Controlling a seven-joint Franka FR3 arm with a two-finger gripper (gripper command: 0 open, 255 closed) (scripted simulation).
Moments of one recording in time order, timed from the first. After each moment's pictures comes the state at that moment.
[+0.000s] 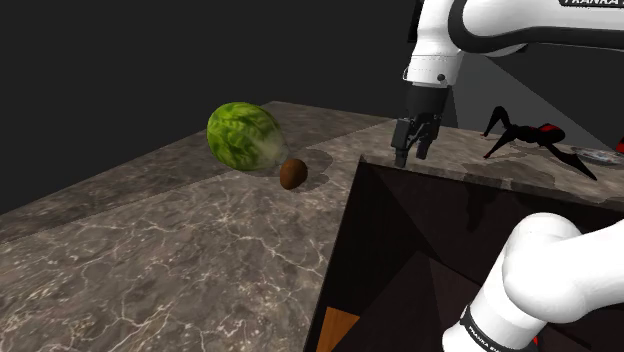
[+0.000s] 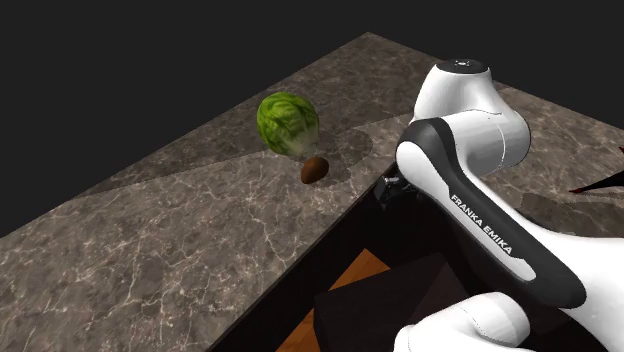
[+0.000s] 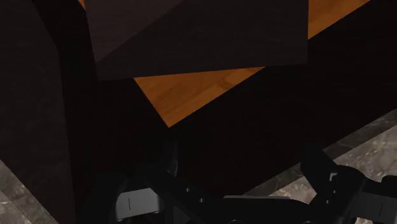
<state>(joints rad) 0.02 -0.83 0.02 -2.38 0.04 1.49 0.11</state>
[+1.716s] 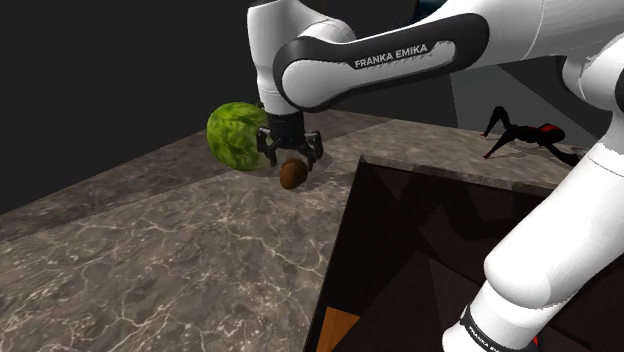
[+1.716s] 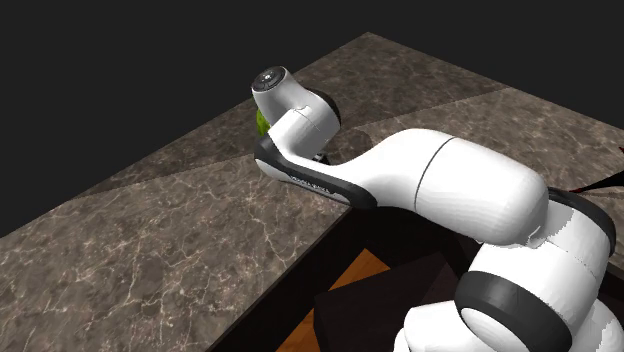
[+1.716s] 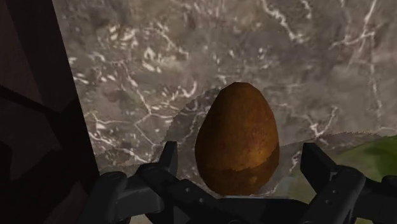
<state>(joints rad) -0.33 -0.12 0.76 -1.93 -0.22 1.81 1.51</state>
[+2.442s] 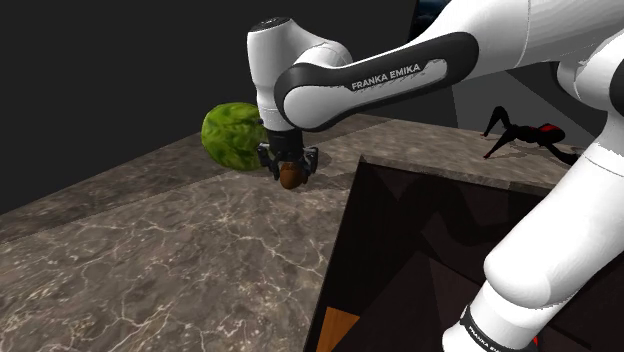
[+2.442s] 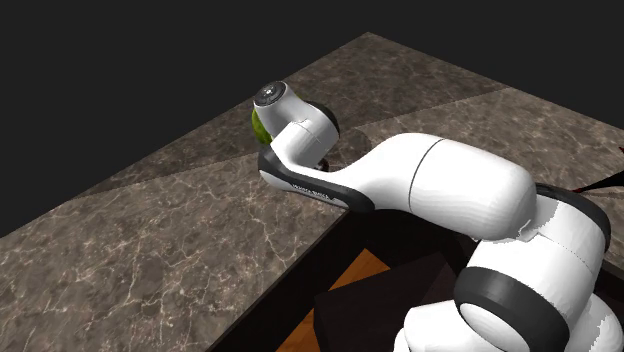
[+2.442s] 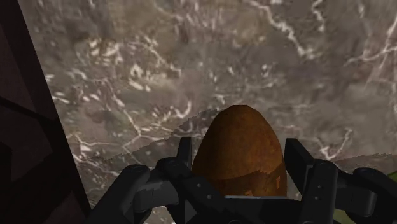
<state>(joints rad) -0.33 -0.10 0.77 -1.99 -0.24 1.88 1.54</state>
